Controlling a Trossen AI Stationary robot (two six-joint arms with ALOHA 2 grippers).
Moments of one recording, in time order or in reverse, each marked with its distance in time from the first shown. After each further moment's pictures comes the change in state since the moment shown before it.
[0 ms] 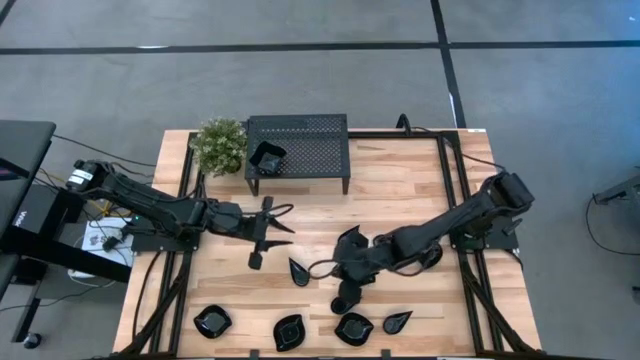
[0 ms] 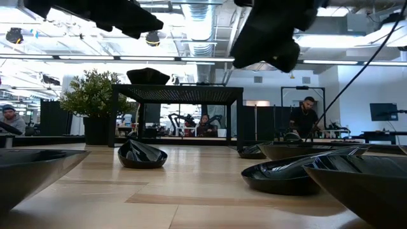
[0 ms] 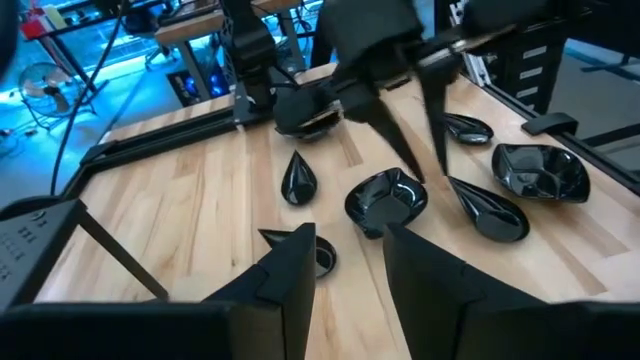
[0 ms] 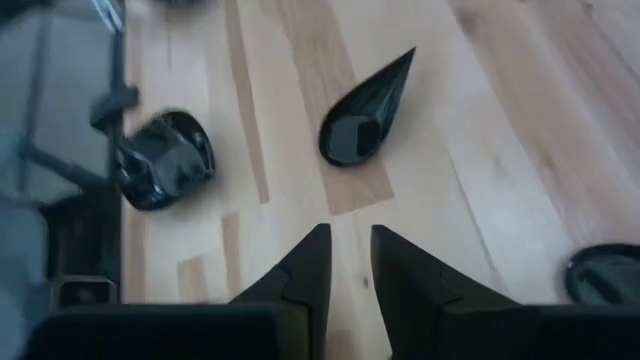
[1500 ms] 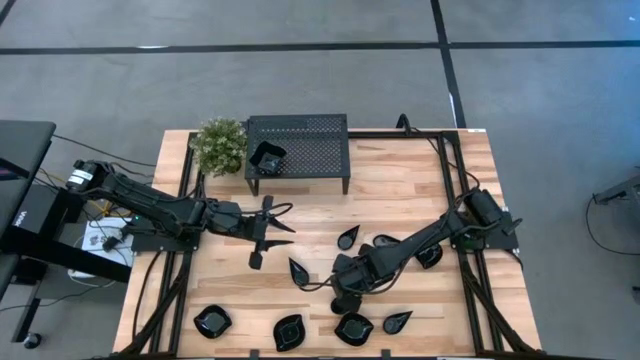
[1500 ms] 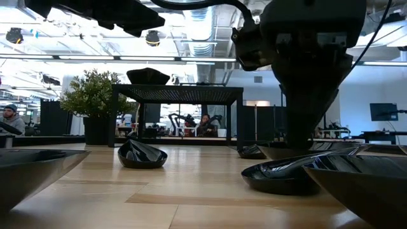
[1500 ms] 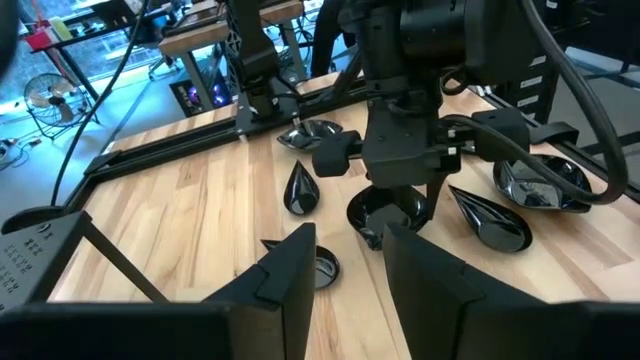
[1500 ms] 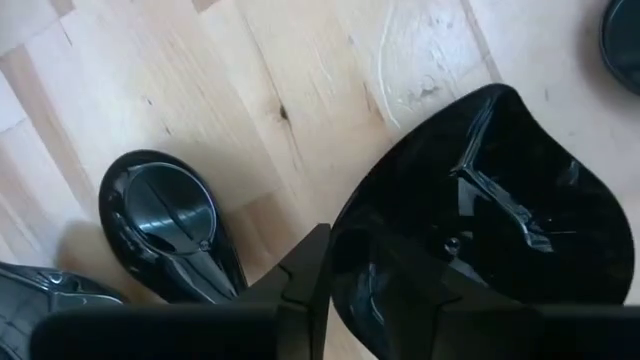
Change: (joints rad) left arm 0.000 0.000 0.000 0.024 0.001 0.009; right arm 0.034 0.259 0.189 -0.424 -0.096 0.245
